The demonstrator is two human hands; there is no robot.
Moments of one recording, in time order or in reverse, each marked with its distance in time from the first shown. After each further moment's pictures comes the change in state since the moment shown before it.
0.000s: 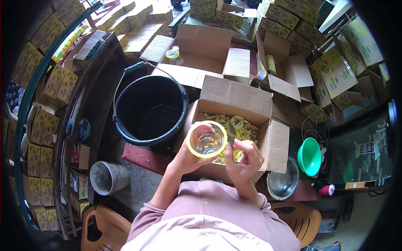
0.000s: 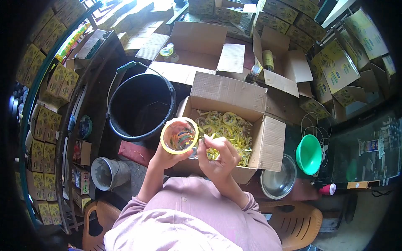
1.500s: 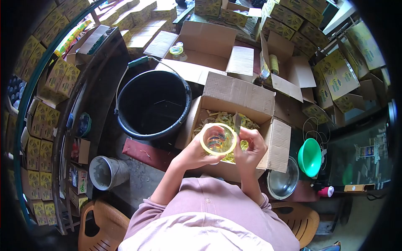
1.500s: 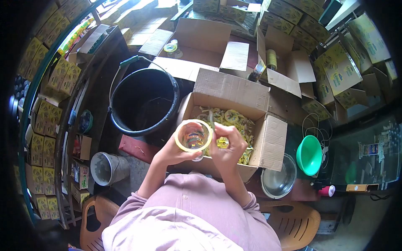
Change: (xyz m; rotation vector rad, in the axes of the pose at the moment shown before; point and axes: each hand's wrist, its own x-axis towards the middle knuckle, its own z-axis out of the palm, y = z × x) left_hand -0.002 -0.008 0.003 0.071 -0.129 -0.076; right_hand 0.000 0.023 -0.004 -0.023 -0.035 0.166
